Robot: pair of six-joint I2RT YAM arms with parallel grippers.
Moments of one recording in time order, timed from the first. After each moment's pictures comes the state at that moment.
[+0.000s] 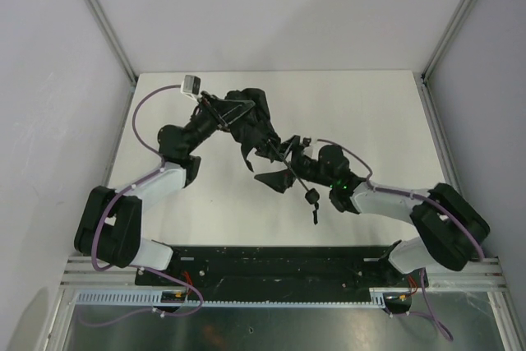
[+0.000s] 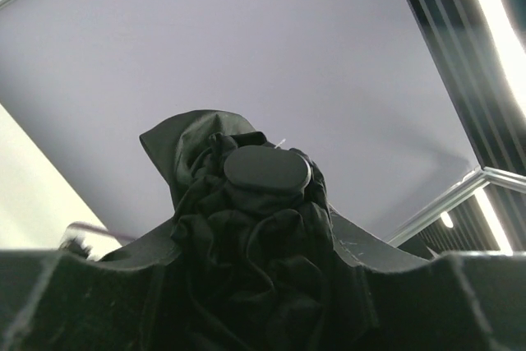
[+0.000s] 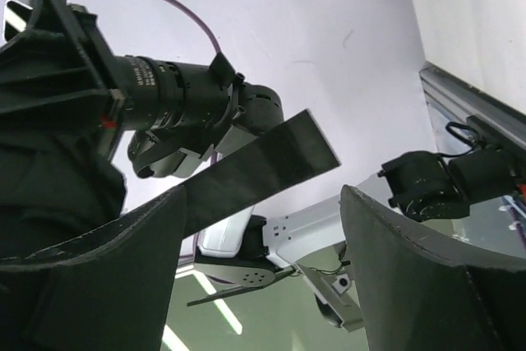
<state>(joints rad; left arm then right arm) -0.33 1.41 0.72 1.27 0.63 -1.55 0.74 1.40 0.63 0.69 -0.45 1.91</state>
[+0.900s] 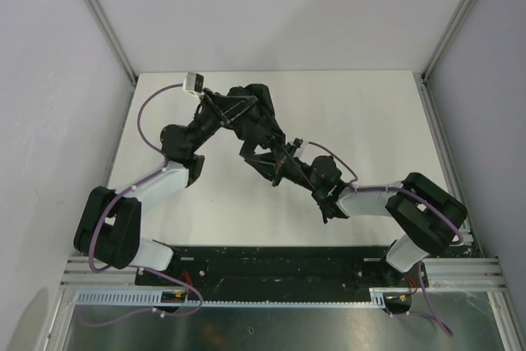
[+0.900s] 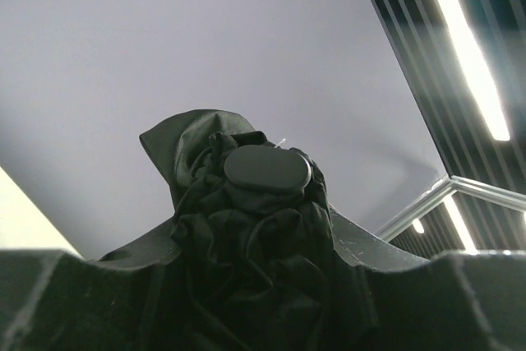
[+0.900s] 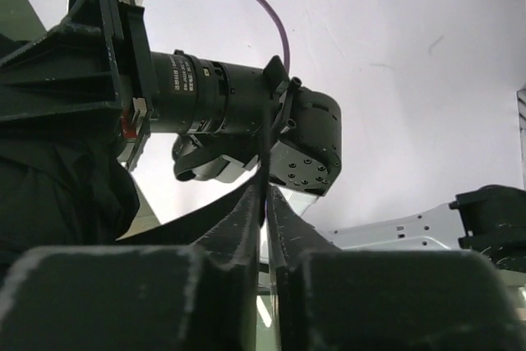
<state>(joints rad) -0.37 1.41 0.76 1.28 0.56 -1.60 0.86 1.58 0.62 1.12 -0.24 2.04</state>
